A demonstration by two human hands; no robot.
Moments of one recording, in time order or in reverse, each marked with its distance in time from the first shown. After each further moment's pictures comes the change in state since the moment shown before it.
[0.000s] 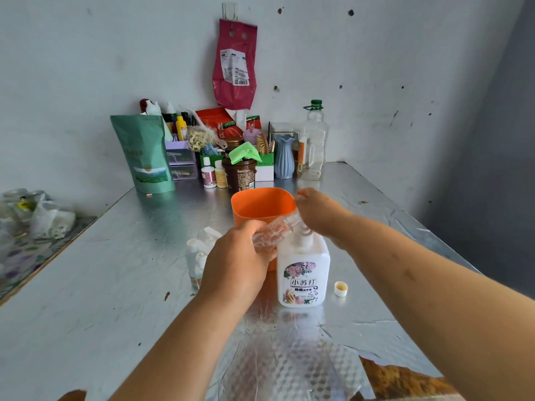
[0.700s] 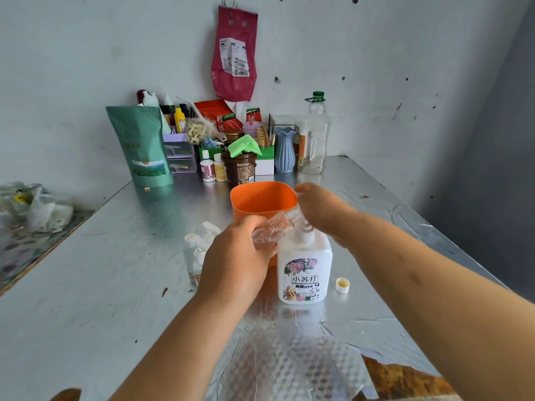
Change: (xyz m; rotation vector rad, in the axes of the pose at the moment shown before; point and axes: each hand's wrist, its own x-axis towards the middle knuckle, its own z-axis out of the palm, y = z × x) left_hand 0.001 -0.005 0.004 -0.030 0.017 0.001; right_hand -0.003 -0.003 -0.003 0.082 -0.036 0.026
